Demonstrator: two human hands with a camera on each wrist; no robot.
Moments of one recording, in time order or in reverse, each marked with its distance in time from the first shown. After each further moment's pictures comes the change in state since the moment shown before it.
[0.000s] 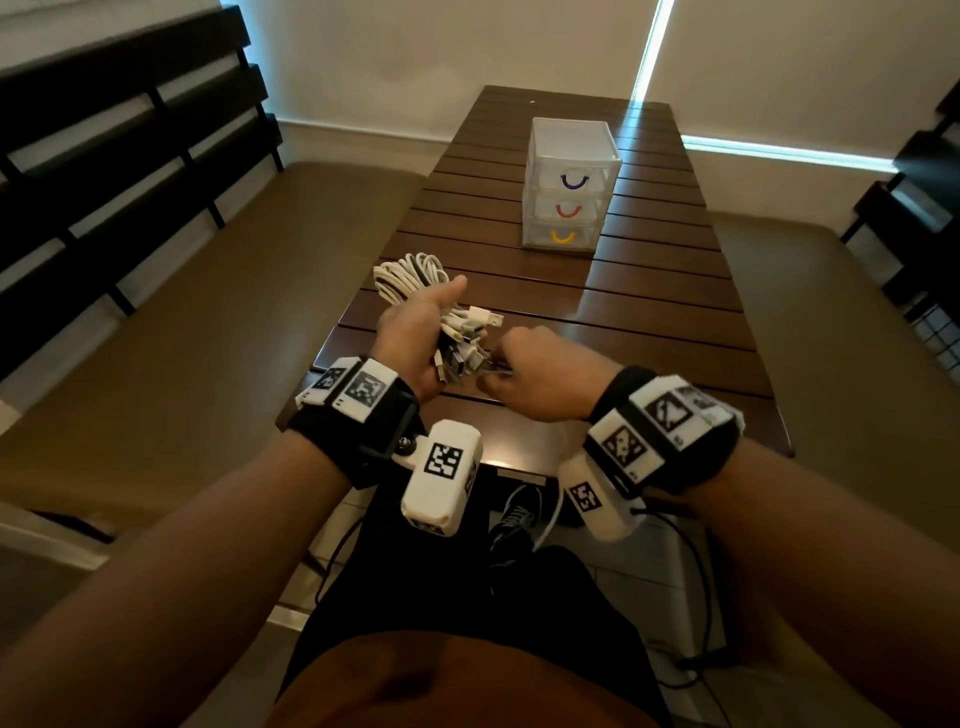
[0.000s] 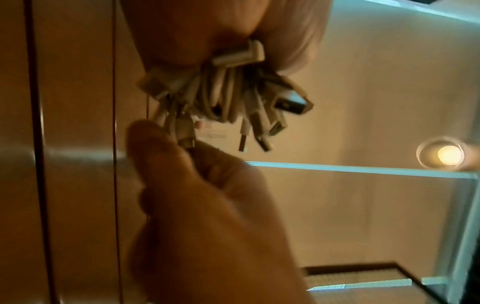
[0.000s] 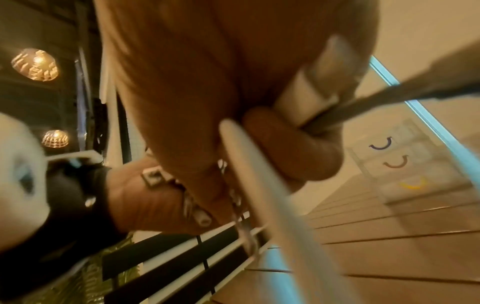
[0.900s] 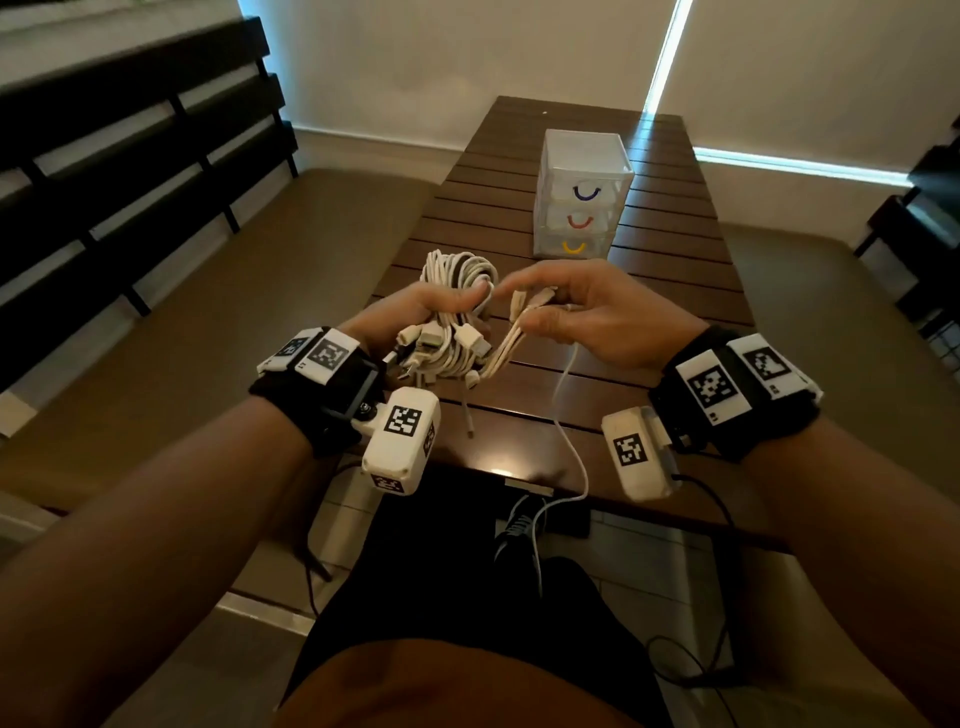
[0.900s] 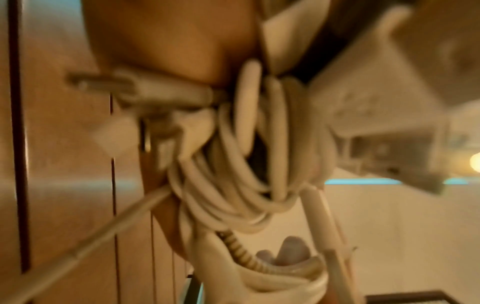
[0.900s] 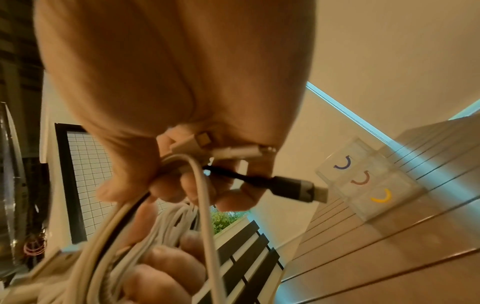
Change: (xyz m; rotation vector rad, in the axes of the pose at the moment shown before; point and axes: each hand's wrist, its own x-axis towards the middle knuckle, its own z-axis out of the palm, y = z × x) left_hand 0.002 0.042 -0.021 0.493 -0.563 -0.145; right_hand -0.009 0.026 -0.057 0.508 0.127 -0.438
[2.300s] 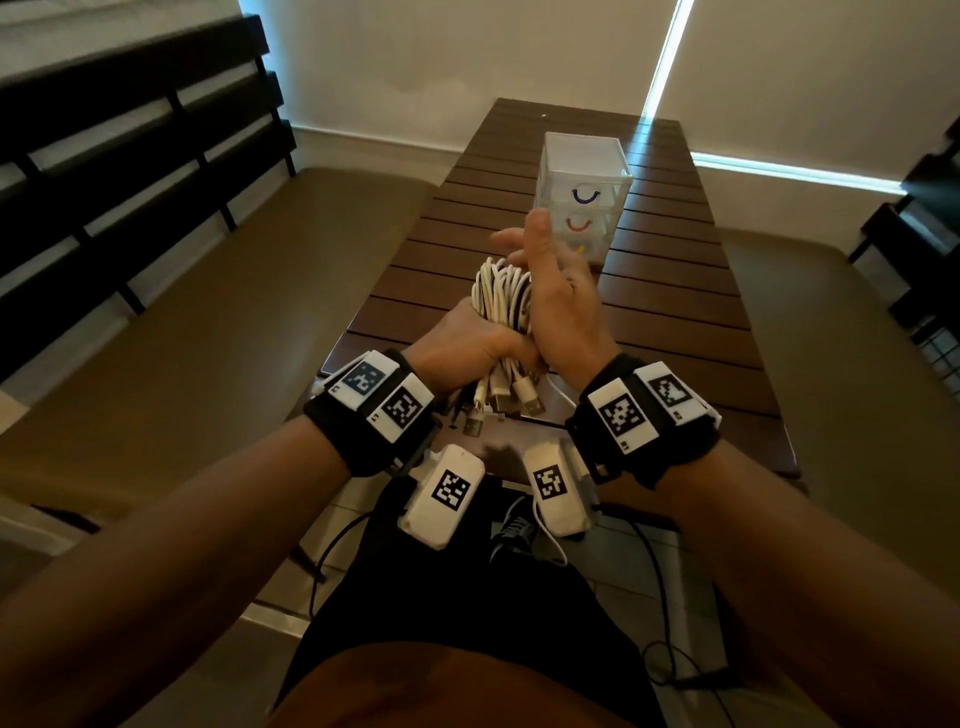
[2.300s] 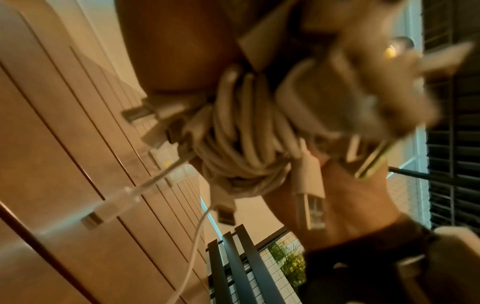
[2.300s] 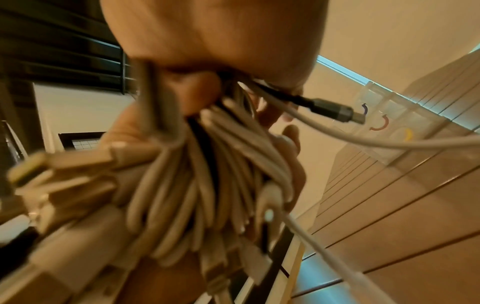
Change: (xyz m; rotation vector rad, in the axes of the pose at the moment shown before) left_hand 0.000 -0.007 0.058 0.302 0.178 0.319; right_hand 0.033 -0.010 0.053 0.256 0.686 0.174
